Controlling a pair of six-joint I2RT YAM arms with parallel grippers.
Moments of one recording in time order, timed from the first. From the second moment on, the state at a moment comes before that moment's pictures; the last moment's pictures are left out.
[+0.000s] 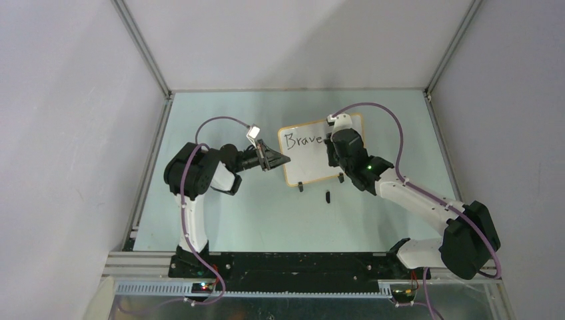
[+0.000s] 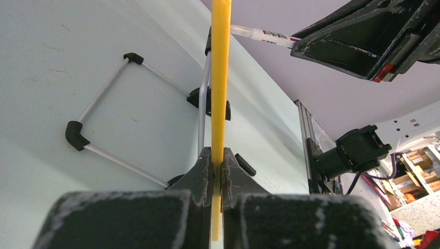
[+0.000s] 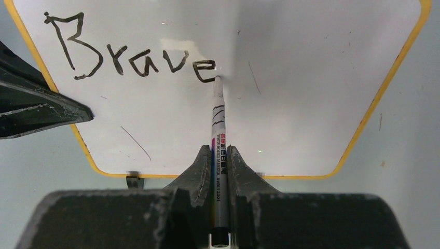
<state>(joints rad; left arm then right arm) -0.32 2.07 0.68 1.49 0.92 -0.83 0.67 1.31 0.94 -0.17 0.35 0.19</state>
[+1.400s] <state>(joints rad) -0.32 2.06 0.67 1.49 0.92 -0.82 0.67 1.15 0.82 -0.01 0.41 0.17</state>
